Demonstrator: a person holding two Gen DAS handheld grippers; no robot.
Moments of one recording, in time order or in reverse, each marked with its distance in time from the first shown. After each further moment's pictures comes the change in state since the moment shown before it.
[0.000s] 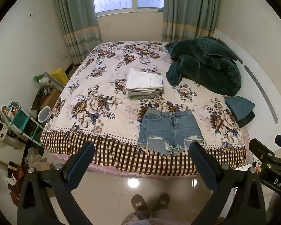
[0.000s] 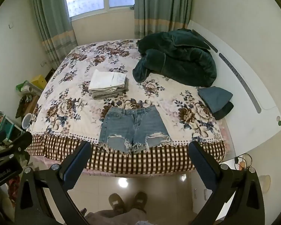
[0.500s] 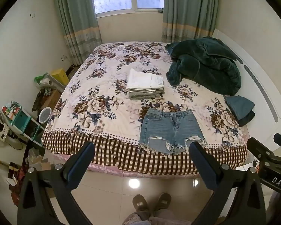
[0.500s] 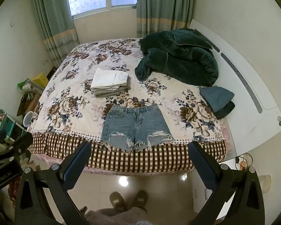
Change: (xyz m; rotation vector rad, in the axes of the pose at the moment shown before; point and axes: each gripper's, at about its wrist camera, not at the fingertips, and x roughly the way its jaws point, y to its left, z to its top) left arm 0.000 0.000 0.000 0.004 -0.010 0.008; right arm -0.003 0.002 0.000 -0.006 0.016 0.001
